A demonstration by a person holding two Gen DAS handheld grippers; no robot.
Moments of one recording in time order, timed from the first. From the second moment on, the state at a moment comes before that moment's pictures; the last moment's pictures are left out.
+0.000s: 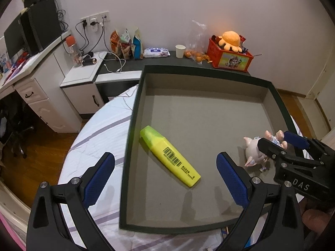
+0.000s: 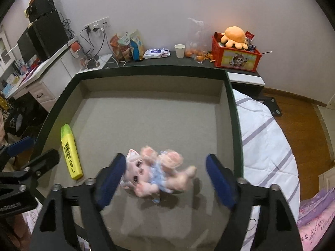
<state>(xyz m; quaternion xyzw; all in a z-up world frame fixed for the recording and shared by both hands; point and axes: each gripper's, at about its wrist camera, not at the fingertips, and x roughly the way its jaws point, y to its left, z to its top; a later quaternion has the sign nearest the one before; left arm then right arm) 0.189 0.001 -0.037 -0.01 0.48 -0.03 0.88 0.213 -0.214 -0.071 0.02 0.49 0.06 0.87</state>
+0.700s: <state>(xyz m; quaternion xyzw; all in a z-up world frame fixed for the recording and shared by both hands) 0.085 0.011 -0.013 -0.01 0.46 -0.04 0.89 0.095 -0.219 -0.013 0.03 0.42 0.06 0.90</state>
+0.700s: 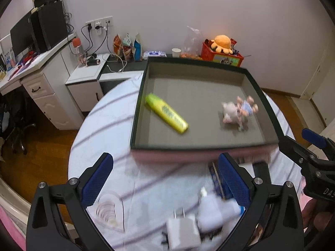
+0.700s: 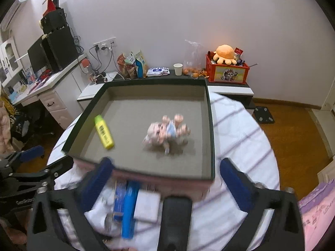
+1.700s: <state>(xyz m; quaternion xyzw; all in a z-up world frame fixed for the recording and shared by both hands) 0.025 0.002 -0.091 0.01 0.55 -0.03 0.84 0.034 -0.236 -0.034 0.06 0.44 0.07 0.89</state>
